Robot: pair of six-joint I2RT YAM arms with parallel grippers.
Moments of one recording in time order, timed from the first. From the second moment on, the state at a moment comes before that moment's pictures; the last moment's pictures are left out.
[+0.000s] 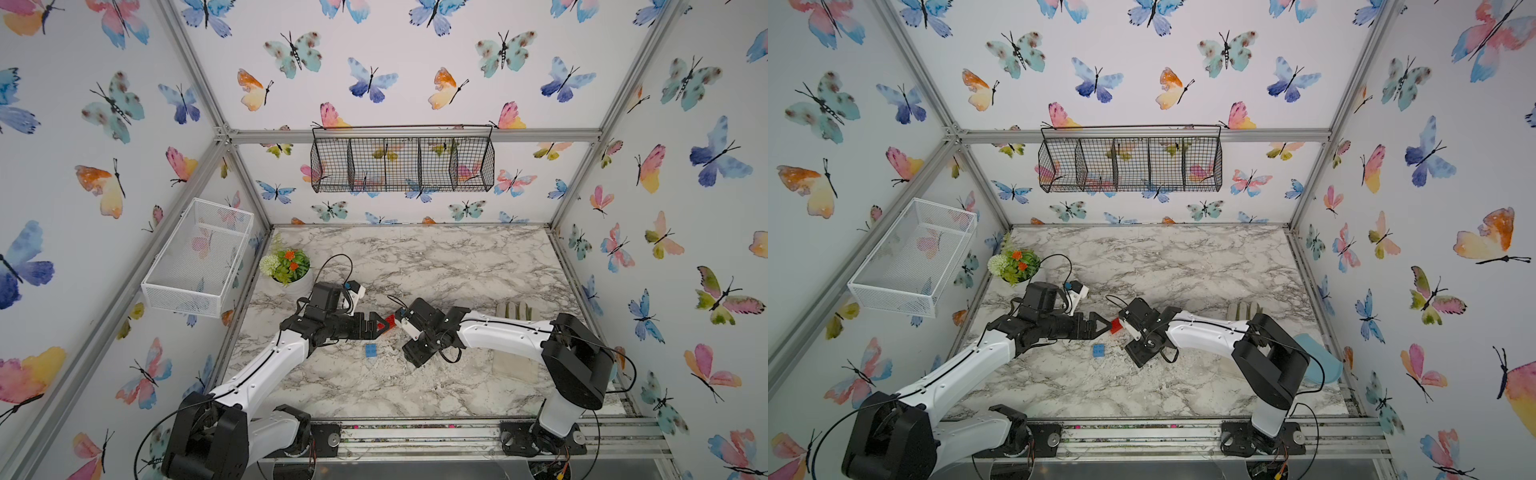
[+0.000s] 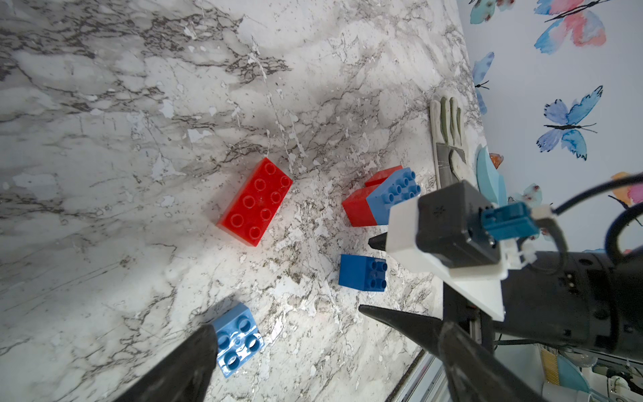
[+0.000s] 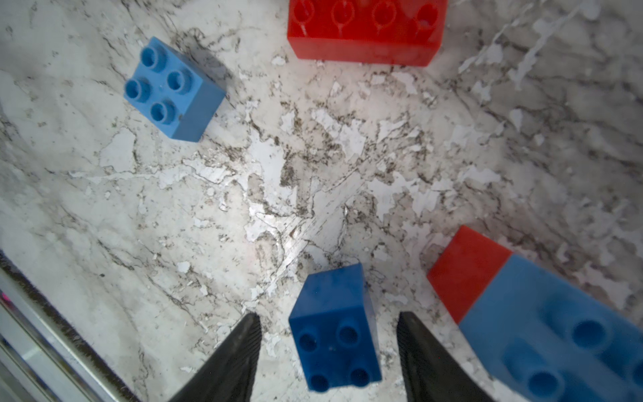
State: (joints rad) left arm -0.38 1.16 0.69 -0.39 0.56 -0.37; right arm 1.00 1.74 1.09 -0.56 -0.07 0.19
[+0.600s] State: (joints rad) left arm -0.38 1.16 0.69 -0.39 0.56 -0.37; right arm 1.01 1.75 1.08 -0.56 -0.02 0.19
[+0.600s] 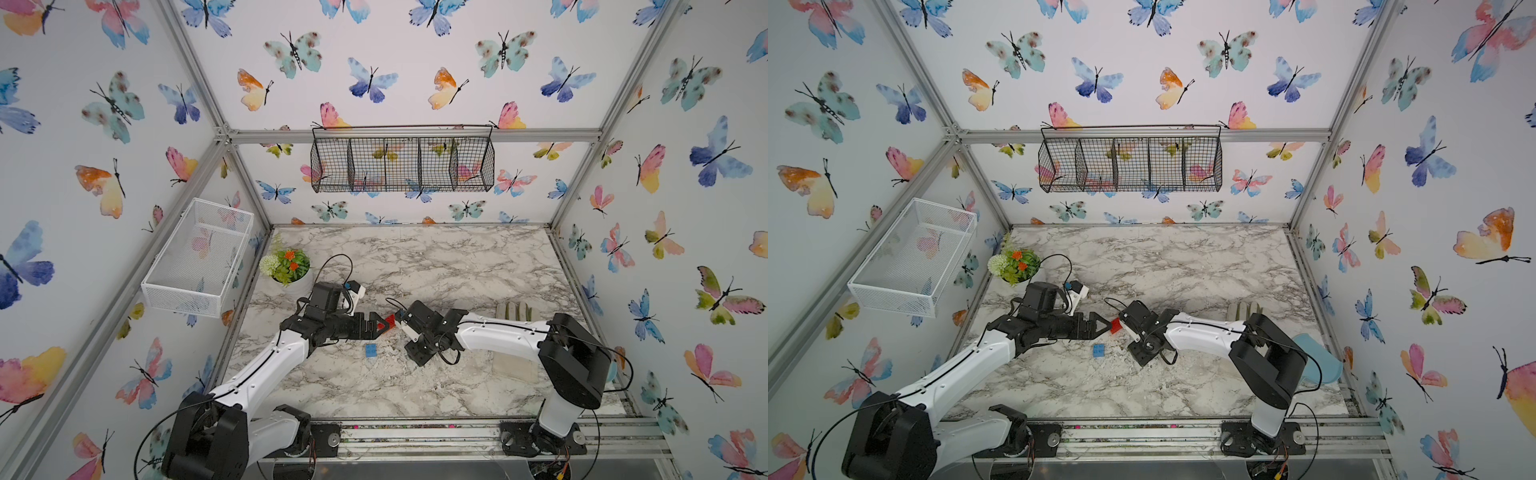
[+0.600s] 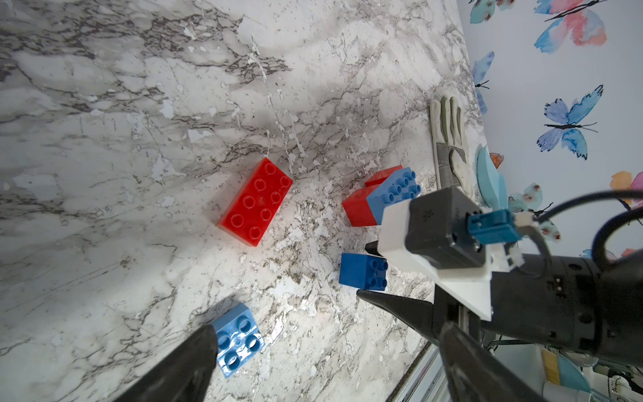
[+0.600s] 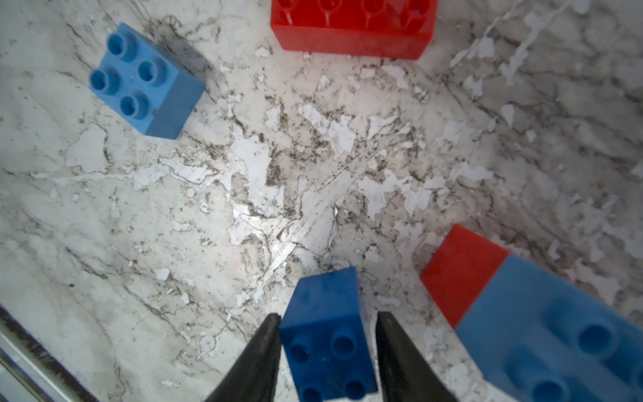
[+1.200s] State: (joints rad) left arm -0.38 1.16 0.69 -0.39 0.56 -0.37; right arm 1.02 1.68 1.17 -0.72 0.02 0.32
